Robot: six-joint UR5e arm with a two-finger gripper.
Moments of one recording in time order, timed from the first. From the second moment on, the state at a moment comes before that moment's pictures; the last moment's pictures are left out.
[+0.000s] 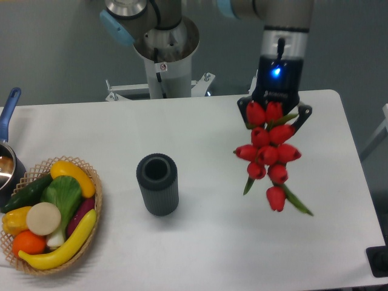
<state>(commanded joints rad) 2.67 -1.72 -1.72 -0.79 1.28 1.04</state>
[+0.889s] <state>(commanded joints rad) 2.55 -2.09 -1.60 -0.79 1.68 1.18</state>
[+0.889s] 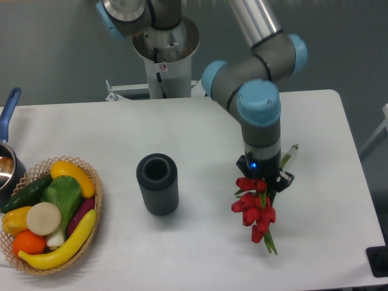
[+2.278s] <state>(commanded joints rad) 2.54 -1.88 -1.52 -1.02 1.63 1.29</state>
